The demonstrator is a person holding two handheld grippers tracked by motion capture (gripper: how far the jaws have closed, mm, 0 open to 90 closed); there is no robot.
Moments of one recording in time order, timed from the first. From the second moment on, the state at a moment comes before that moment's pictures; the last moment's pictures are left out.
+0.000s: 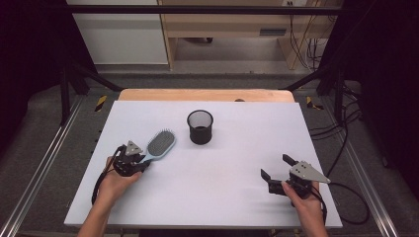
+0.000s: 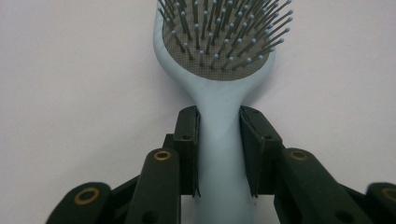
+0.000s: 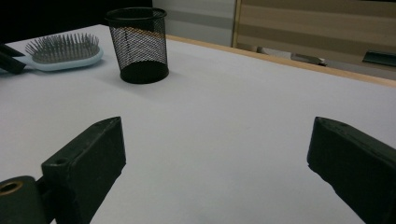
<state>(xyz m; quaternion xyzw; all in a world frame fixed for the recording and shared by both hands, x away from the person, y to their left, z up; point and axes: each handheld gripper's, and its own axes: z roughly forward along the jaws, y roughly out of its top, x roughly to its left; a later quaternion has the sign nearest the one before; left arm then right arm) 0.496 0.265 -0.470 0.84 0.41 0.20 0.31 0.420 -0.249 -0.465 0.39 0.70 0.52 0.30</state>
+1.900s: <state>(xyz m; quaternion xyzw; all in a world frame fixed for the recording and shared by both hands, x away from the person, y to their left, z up) 0.479 0.156 -0.380 0.79 0.30 0.23 0.49 0.458 -0.139 -0.392 0.37 0.67 0.63 0.17</state>
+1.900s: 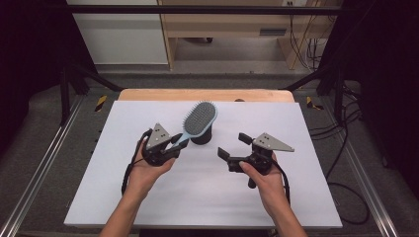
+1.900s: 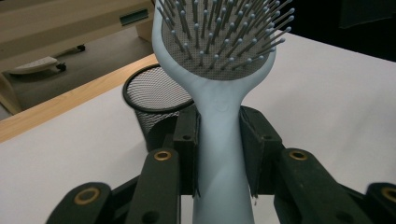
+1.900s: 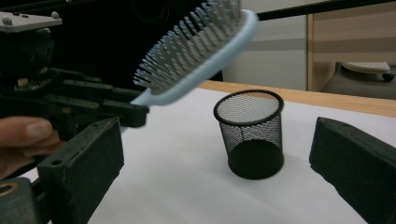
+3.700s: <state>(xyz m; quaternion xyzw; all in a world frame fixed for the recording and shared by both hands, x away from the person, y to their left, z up) 0.457 0.112 -0.396 0.77 0.27 0.23 0.53 0.491 -0.112 -0.378 0.42 0.61 0.67 0.09</state>
